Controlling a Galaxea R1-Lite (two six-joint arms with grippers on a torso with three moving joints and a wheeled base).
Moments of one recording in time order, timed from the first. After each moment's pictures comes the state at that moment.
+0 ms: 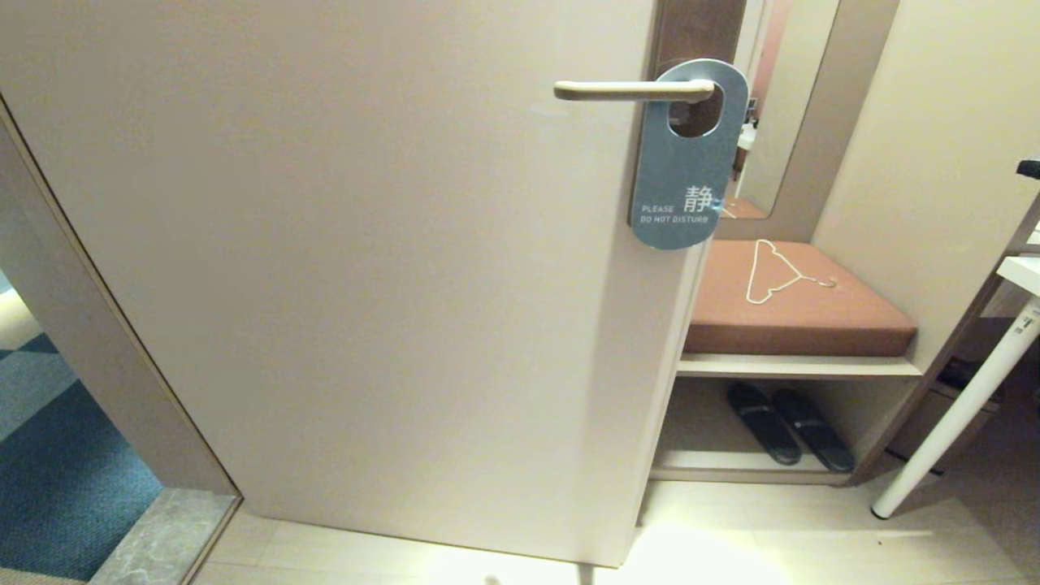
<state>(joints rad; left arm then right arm) 0.00 0.00 0.00 0.01 -0.02 0.05 -0.53 1.44 -1.26 0.04 1.09 -0.12</state>
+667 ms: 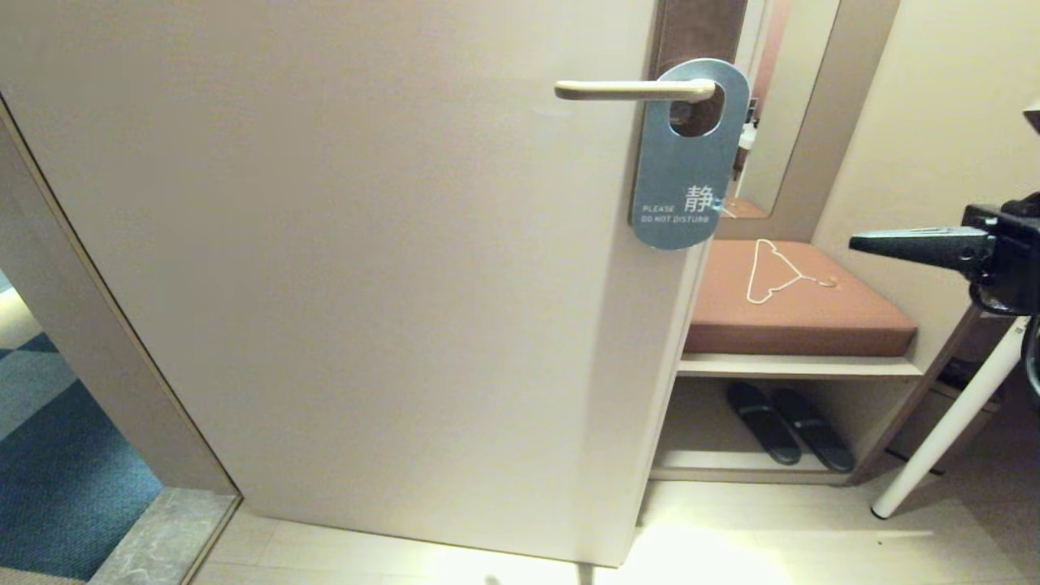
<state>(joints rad) 0.00 0.00 0.00 0.01 -0.02 0.05 -0.16 1.49 -1.12 0.04 1.18 -0.22</state>
